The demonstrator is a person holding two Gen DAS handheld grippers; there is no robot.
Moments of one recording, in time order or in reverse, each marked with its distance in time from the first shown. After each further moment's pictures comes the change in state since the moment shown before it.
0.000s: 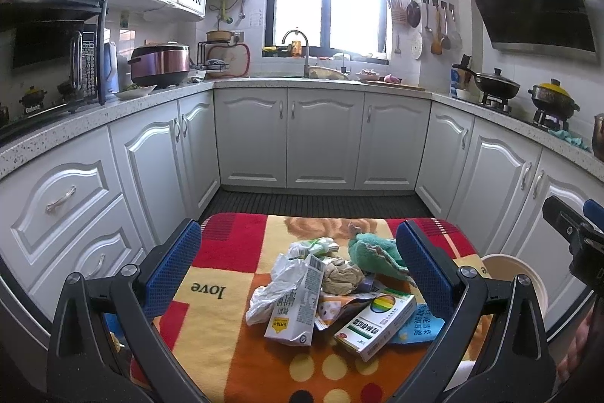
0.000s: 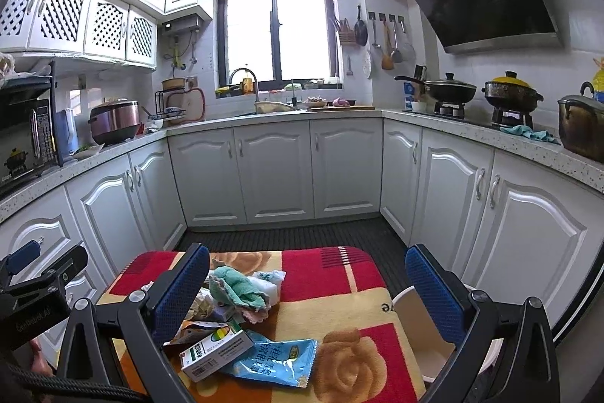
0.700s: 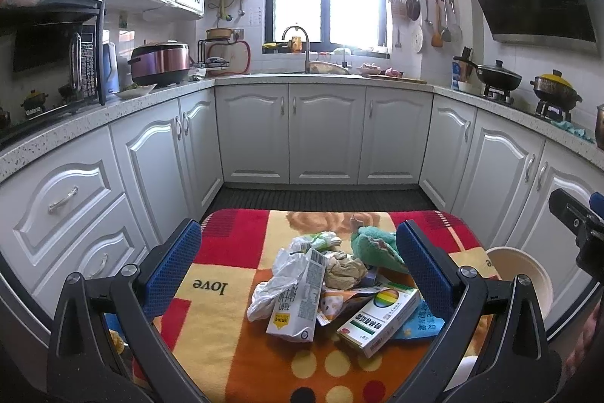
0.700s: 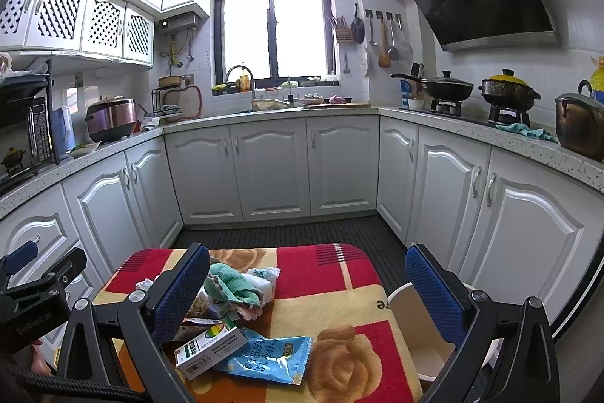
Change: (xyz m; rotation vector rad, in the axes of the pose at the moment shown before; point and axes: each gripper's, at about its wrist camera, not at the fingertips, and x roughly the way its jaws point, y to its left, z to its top) left arm 0.003 -0.006 -0.007 0.016 0.015 0.013; right arm 0.001 -0.006 -0.001 0.003 0.012 -0.014
